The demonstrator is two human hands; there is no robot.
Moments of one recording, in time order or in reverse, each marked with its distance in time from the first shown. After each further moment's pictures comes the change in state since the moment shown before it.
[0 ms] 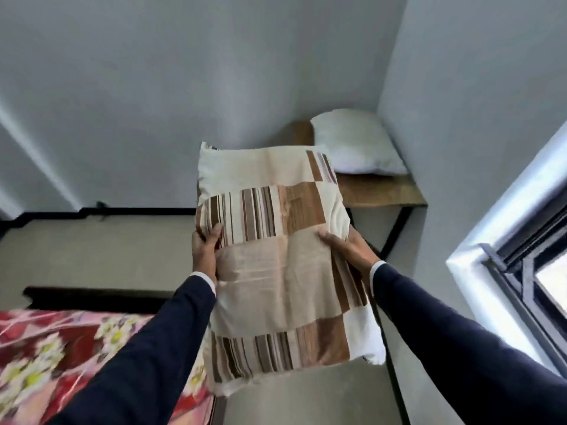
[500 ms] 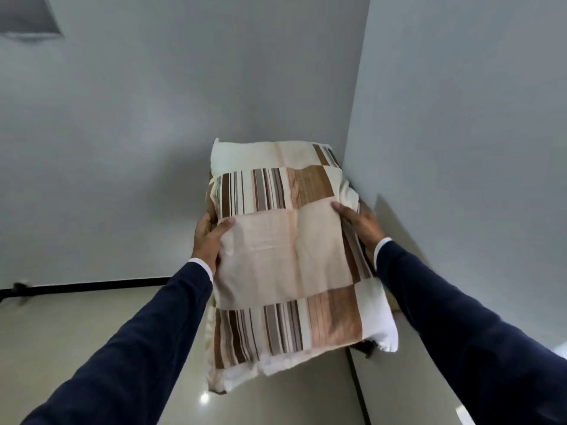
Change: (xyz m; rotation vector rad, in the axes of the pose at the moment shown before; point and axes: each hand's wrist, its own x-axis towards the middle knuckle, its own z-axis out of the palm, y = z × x) left_hand 0.288 0.019 0.344 0.035 -0.274 0.033; right_hand 0.360 -0.119 -0.245 0.139 0.260 -0.171
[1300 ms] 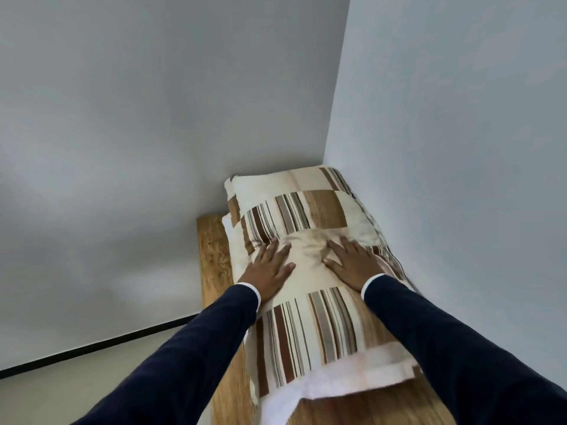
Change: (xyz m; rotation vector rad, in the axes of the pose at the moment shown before) left_hand 0.328 -0.153 0.167 1.353 -0.874 0.178; right_hand 0.299 0.104 -0.038 -1.436 -0.115 0.192
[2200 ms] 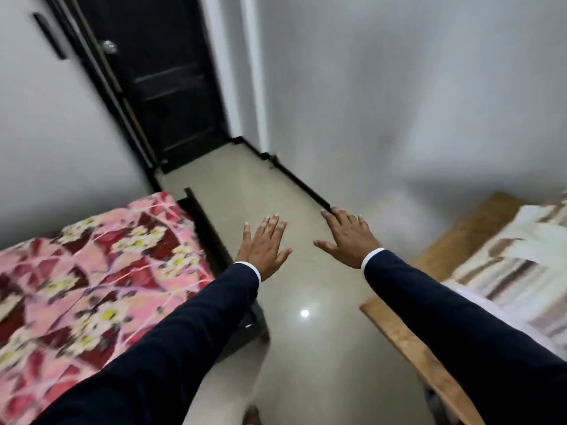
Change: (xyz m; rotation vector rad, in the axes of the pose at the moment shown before) left_hand -0.567 0.048 0.132 0.212 0.426 -1.249; right_hand -0.318 -0.321 0.095 -0.243 -0.072 -1.367
